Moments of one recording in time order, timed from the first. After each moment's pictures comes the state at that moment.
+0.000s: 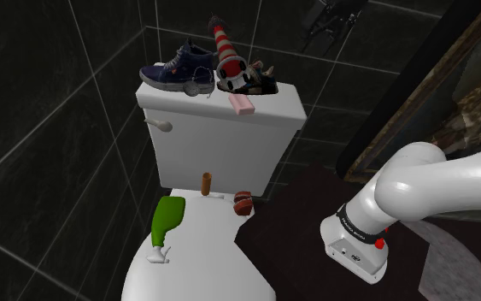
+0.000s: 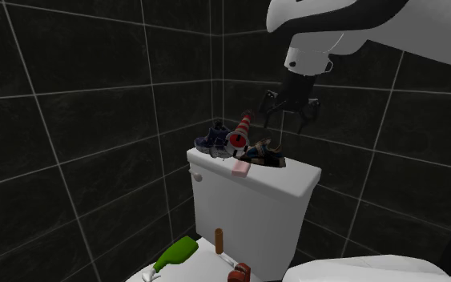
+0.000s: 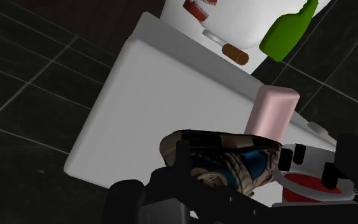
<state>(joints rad) -0.02 -0.79 -0.02 -2.28 0.12 1.70 0.16</state>
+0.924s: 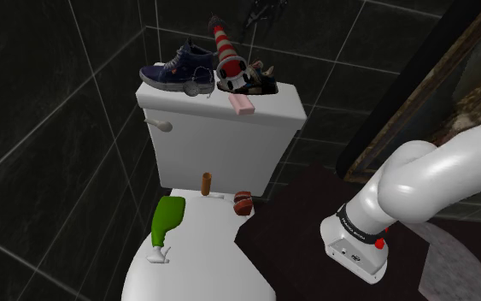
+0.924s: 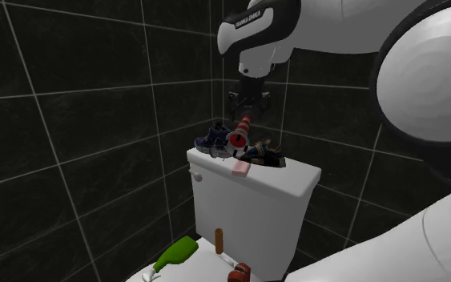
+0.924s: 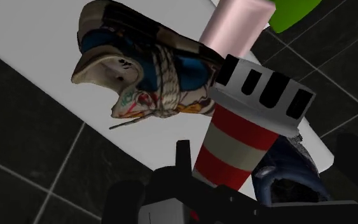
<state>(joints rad) 0.06 -0.41 0.11 -2.05 0.06 1.91 0.06</state>
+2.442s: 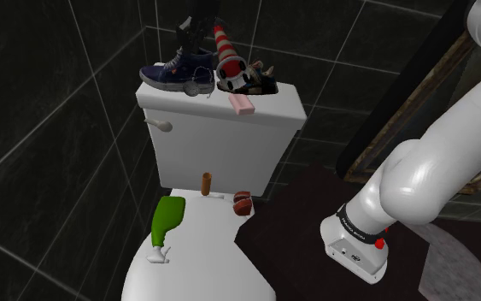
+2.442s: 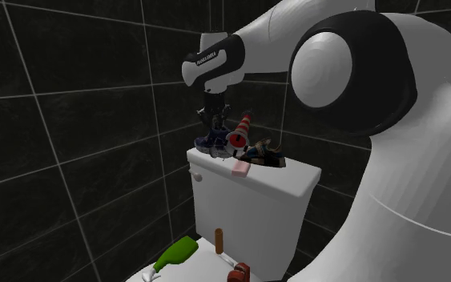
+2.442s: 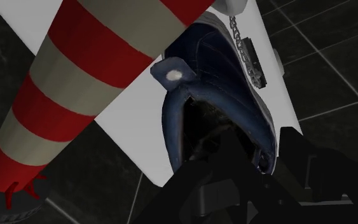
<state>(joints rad) 0.13 -0.05 0.23 -1.83 -0.12 2.09 0.04</state>
